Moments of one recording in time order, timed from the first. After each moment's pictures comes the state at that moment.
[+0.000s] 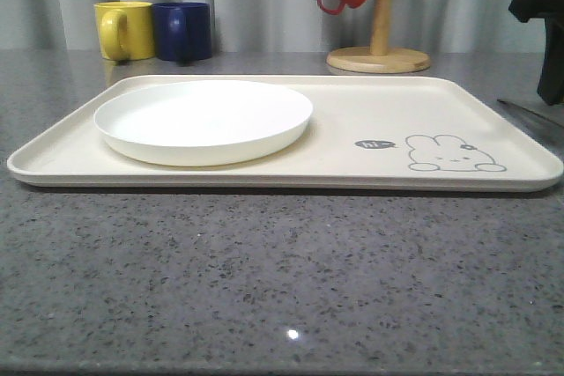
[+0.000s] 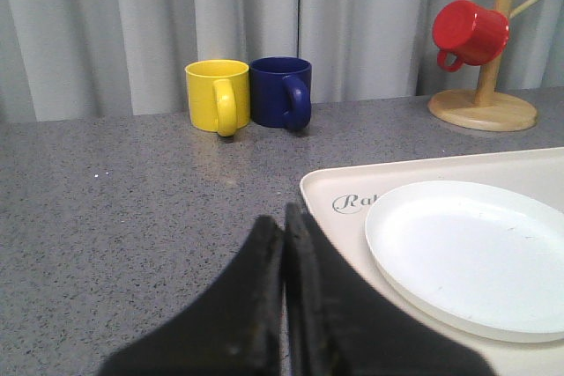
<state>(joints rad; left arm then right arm) -0.21 0.38 -0.35 -0.35 0.12 0.36 0.06 1.55 -1.17 0.06 0.83 -0.01</state>
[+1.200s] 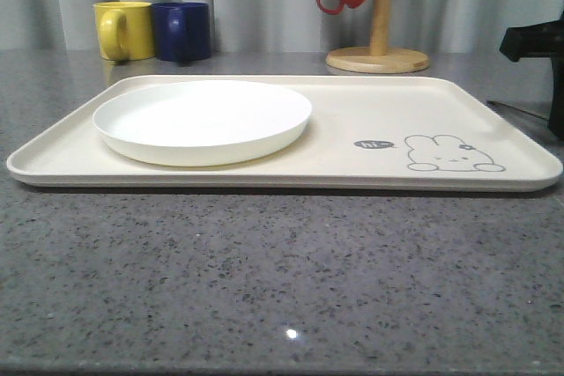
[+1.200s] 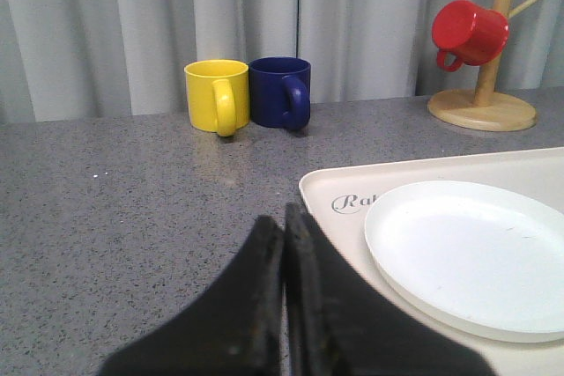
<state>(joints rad) -0.21 0.38 -0.35 -0.35 0.12 0.36 0.06 1.64 -1.21 0.04 0.90 0.00</state>
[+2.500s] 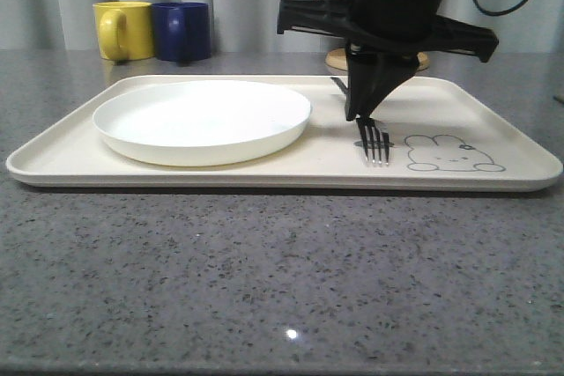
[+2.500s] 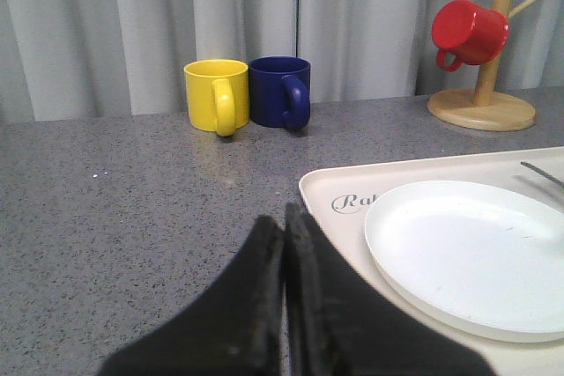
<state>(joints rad) -0.21 0.38 -0.35 -0.35 0.12 0.36 0.54 1.77 -1.39 -0.11 0.79 0.65</state>
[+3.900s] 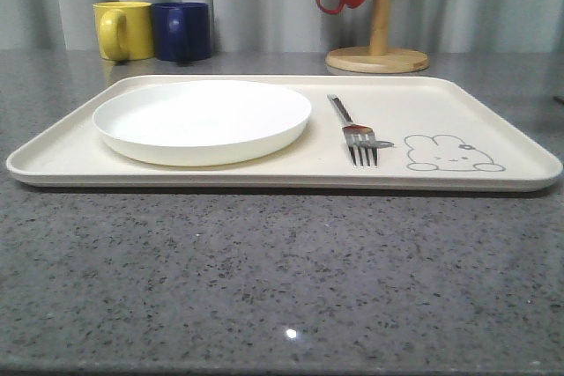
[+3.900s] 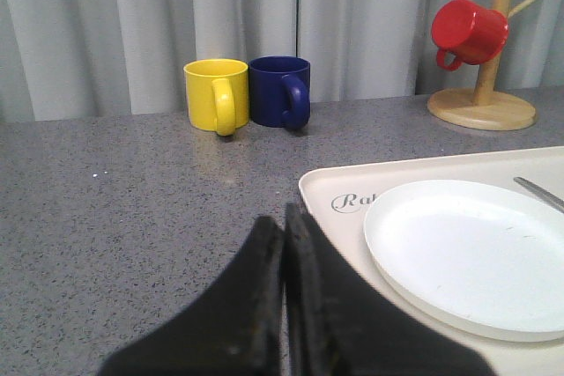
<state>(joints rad) -0.21 0.38 -0.35 -0.35 0.12 0.36 0.10 1.53 -1.39 -0.16 1.08 0.27</state>
